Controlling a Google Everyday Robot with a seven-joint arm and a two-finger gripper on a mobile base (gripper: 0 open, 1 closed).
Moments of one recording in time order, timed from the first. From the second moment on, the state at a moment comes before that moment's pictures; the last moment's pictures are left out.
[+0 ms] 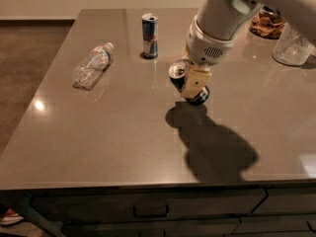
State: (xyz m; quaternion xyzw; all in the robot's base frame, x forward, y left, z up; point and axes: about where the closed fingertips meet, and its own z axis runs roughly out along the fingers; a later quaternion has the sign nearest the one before) arm 0.541 -0.090 0.916 -0.69 0.71 0.02 0.16
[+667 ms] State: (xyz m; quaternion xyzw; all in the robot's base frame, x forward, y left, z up) arm 0.546 -0.096 0.891 -0.74 0.66 -0.04 0.11
